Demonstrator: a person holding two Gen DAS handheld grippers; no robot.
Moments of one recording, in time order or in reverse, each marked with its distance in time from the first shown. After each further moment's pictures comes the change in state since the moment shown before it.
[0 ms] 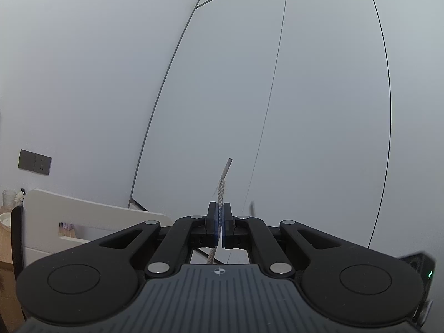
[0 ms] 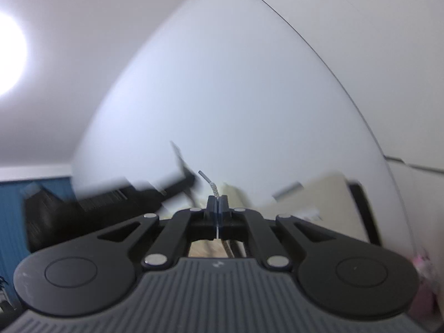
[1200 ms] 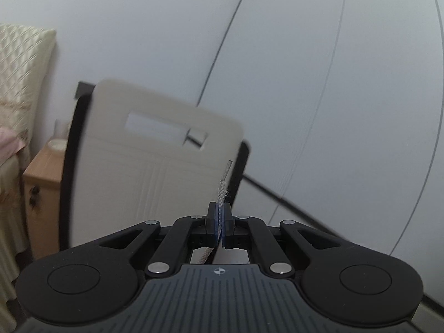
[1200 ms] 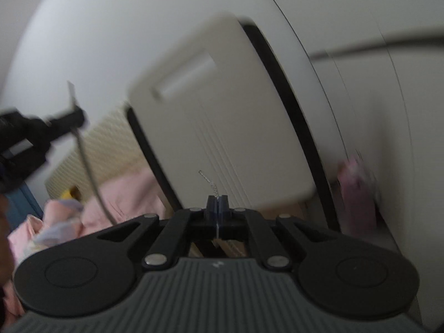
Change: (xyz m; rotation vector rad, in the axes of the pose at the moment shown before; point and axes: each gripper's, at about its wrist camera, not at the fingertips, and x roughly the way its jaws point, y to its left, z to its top) left arm -0.046 0.043 -0.121 -0.121 0.210 0.251; right arm -0.013 -0.136 -0.190 0.073 0.452 -0.421
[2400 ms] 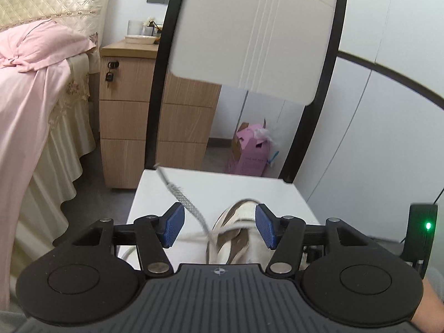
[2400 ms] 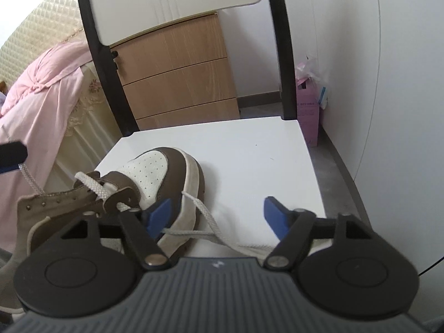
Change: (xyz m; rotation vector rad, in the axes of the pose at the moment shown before) left arm 0.006 0.100 -0.196 0.017 0.296 0.271; right arm 0.078 0.006 -0.171 -0.184 0.258 -0.305
